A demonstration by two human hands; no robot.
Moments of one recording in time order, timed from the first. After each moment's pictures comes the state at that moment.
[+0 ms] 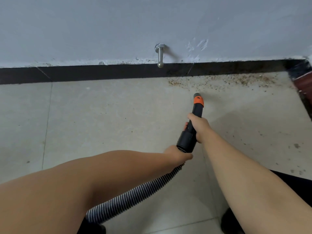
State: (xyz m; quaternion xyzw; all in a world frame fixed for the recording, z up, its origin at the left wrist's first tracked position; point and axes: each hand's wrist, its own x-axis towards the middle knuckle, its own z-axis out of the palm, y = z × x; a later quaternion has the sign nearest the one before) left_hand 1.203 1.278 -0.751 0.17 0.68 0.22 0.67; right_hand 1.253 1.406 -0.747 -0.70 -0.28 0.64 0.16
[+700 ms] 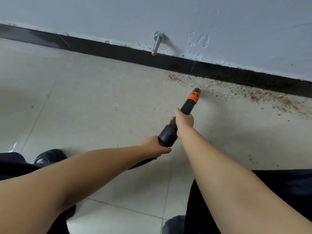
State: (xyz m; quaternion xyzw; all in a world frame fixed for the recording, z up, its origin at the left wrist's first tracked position) left_hand 1.271 1.314 -0.760 0.18 0.78 0.22 0.56; right_hand 1.296 1.448 -0.763 -0.65 -0.38 0.66 0.10
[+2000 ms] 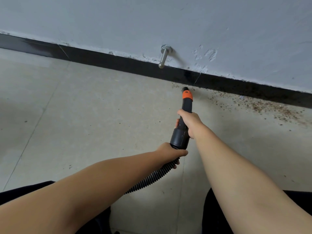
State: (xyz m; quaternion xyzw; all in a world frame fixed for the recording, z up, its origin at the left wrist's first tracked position) left_hand 1.253 1.339 -0.762 0.07 0.68 0.34 0.64; right_hand 1.258 1.476 -0.749 -0.60 -0.44 0.67 0.01
